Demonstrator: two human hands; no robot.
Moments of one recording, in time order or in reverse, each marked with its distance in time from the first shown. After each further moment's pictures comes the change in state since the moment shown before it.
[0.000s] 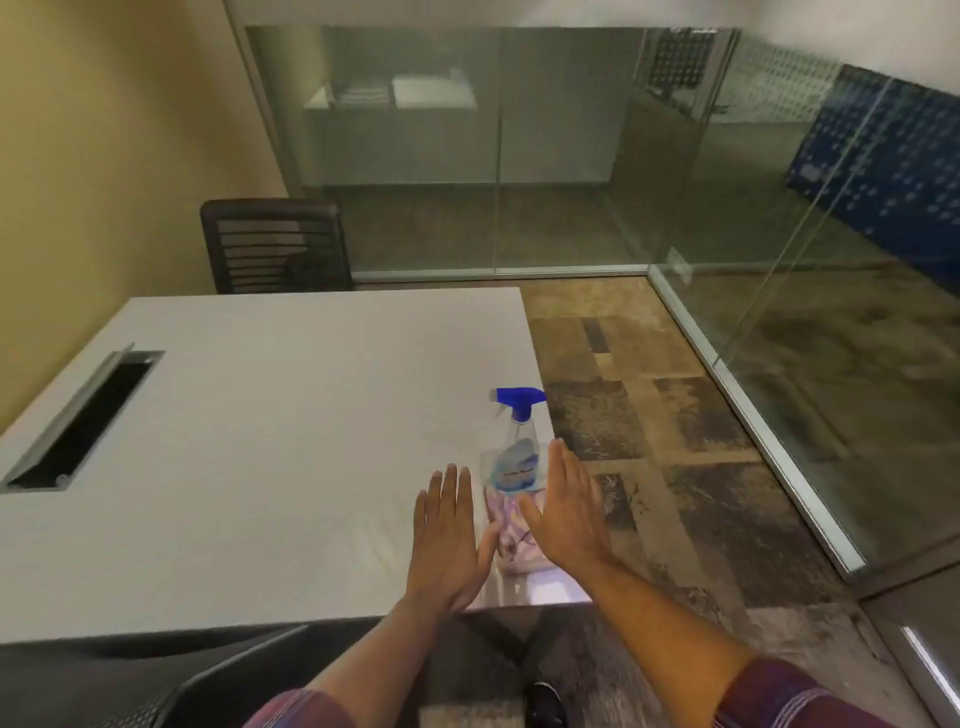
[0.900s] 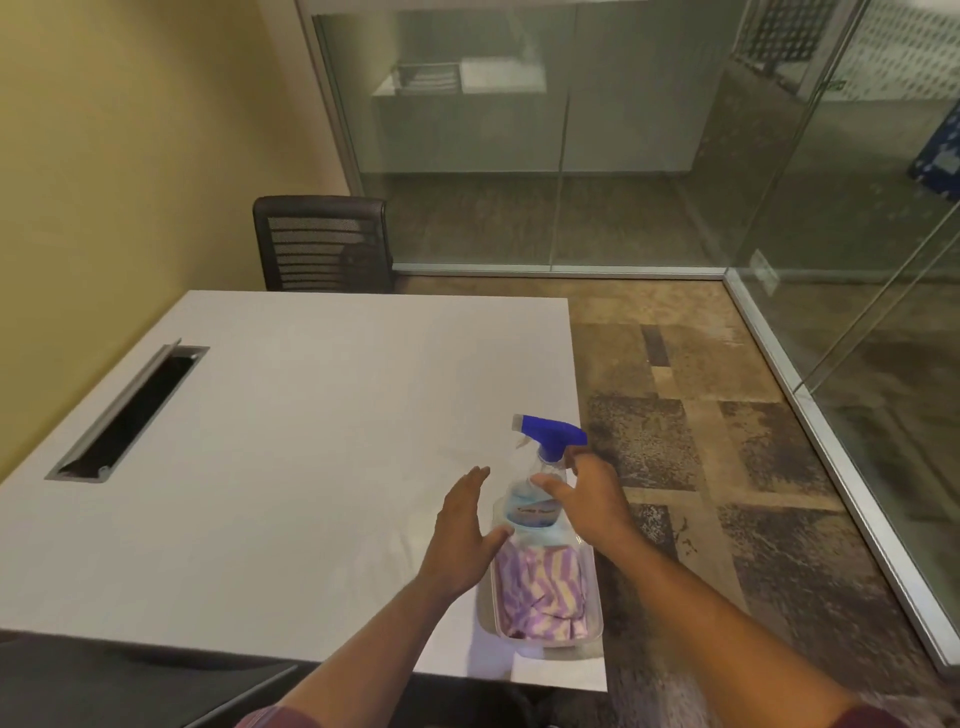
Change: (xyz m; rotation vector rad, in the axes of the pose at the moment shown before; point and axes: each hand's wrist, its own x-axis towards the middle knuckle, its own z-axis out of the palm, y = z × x) left_hand 0.108 -0.006 0.001 -0.447 0.003 -0.188; right_hand 0.121 -0.003 -0.058 0.604 -0.193 0.108
